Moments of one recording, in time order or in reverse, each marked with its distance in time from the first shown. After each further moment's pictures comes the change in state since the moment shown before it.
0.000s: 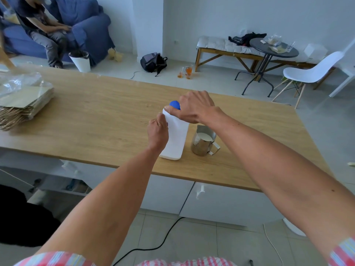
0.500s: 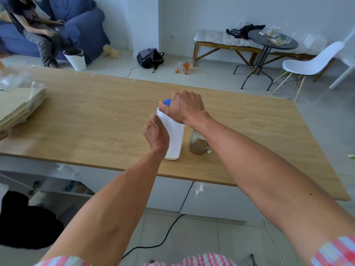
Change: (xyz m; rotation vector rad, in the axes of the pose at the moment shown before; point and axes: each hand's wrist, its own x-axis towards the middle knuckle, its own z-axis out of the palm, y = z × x) left_hand 0.002 -0.007 0.026 -0.042 0.318 -0.075; right_hand 0.007 -0.017 0.016 0.143 0.082 0.192
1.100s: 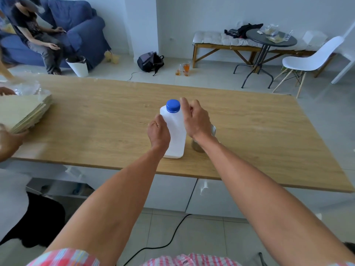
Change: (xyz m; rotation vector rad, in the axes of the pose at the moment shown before) left_hand -0.005 0.005 -0.015 -0.008 -0.177 -0.011; right_hand -0.055 0.010 0.041 0.758 0.244 0.440
